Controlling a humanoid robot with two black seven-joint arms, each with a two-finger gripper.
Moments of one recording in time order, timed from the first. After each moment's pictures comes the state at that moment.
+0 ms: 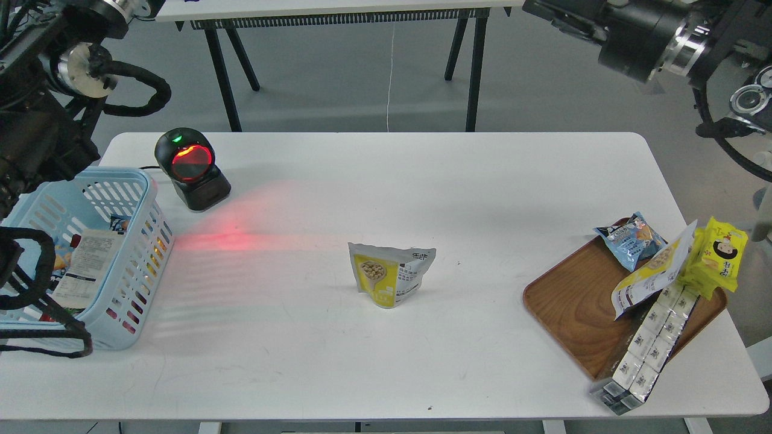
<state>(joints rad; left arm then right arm) -1.28 0.32 -0.52 -0.36 0.17 -0.49 -0.32 1.32 -0.77 0.16 1.19 -0.82 0.12 0.49</state>
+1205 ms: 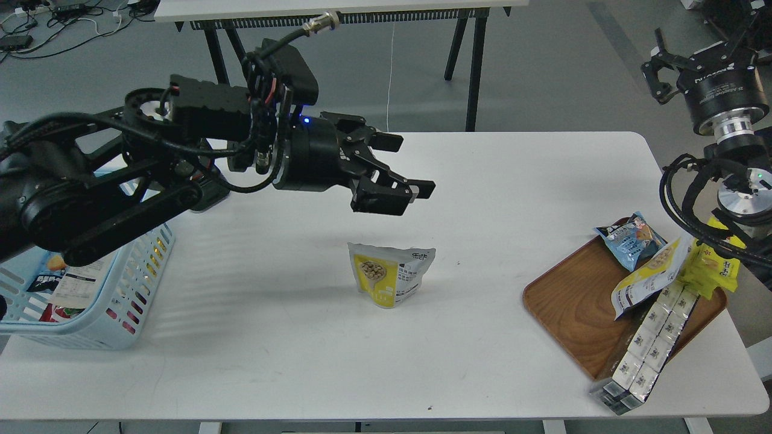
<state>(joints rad) -1.10 0.51 -0.45 -1.48 1.89 -0.49 -0.35 0.86 -0.54 0.57 0.71 0.41 0.47 0.49</state>
